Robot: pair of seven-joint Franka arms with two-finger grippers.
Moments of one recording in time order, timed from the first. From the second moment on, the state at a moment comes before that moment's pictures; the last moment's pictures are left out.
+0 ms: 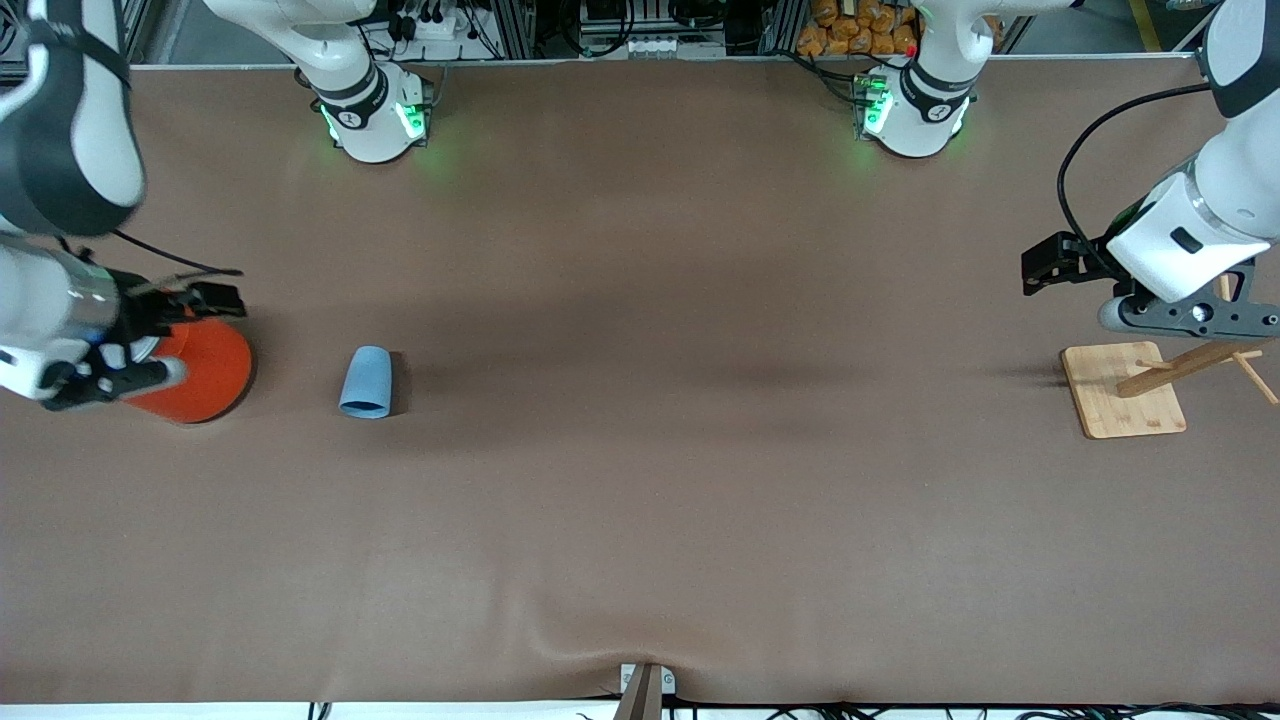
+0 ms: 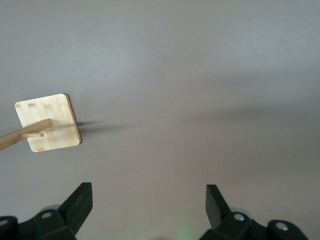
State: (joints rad) left arm -0.05 0.12 -0.11 -1.48 0.03 1.51 -0.04; right arm 0.02 0.29 -0.01 -1.51 0.03 1.47 -0.21
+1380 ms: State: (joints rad) left arm -0.04 0.13 -0.10 -1.48 0.03 1.51 -0.04; right arm 0.10 0.37 0.00 -2.18 0.10 2.43 -0.18
